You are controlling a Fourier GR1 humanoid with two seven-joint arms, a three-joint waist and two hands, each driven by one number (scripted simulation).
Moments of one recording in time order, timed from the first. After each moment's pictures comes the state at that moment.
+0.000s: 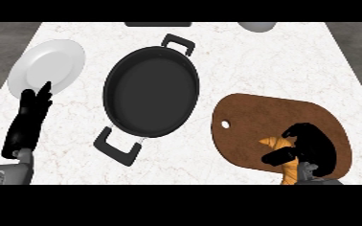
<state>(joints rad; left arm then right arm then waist) -0.08 0.38 0.07 -1.42 -0.09 0.13 0.36 0.00 -0.17 0.11 -1.59 0.97 0.06 0.96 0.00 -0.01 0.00</state>
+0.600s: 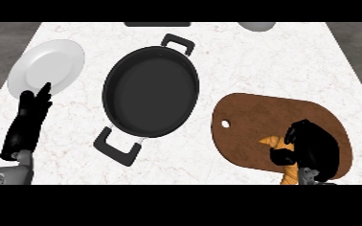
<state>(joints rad) -0.07 0.35 0.10 -1.44 -0.12 0.11 0.37 0.03 -0.21 0.21 -1.70 1.12 0.09 0.91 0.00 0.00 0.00</state>
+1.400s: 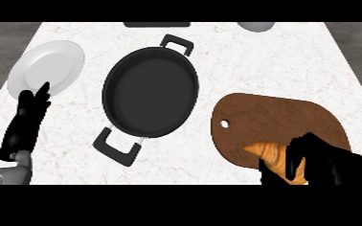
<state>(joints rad) -0.07 0.35 0.10 -1.47 -0.13 0.10 0.39 0.05 -0.25 0.52 -2.31 1.34 0.08 0.83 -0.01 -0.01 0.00</state>
